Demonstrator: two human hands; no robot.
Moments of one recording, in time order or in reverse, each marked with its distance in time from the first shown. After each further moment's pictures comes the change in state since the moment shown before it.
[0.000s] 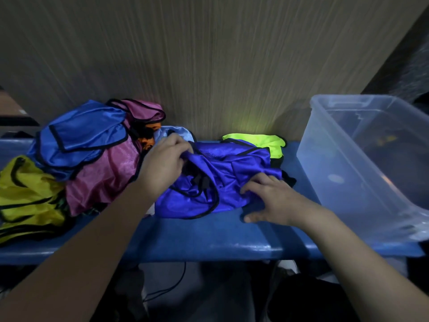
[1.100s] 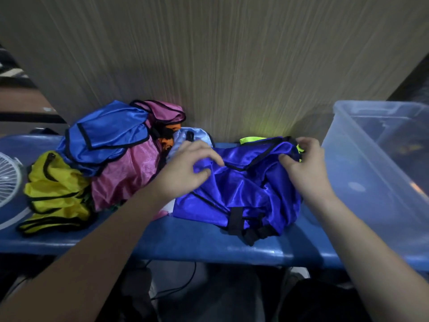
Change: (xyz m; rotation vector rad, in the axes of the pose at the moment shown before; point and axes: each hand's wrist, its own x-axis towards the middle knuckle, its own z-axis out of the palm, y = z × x) left_hand -0.017 0.013 -0.029 -0.389 -0.135 0.127; right_hand 0.030 -0.009 -0.028 0.818 0.794 0.395
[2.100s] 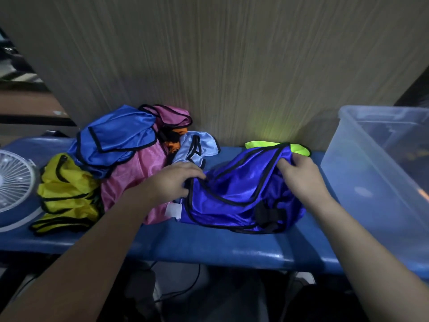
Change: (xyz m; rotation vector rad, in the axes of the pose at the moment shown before) left_hand -0.018 -0.052 -0.017 0.225 -0.363 -0.146; right_hand -0.011 -0.025 0.008 -0.158 -0.128 0.055
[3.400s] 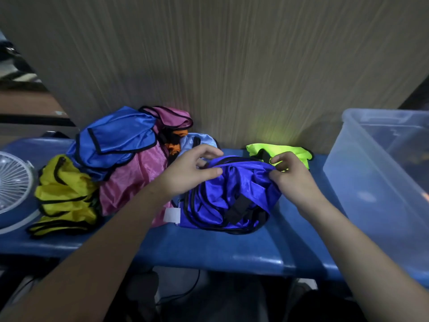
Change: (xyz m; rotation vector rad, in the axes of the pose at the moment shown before) left_hand 0.013 0.062 -0.015 -0.683 0.275 -0.111; right_hand -0.001 -0.004 0.011 0.200 -0.179 0.006
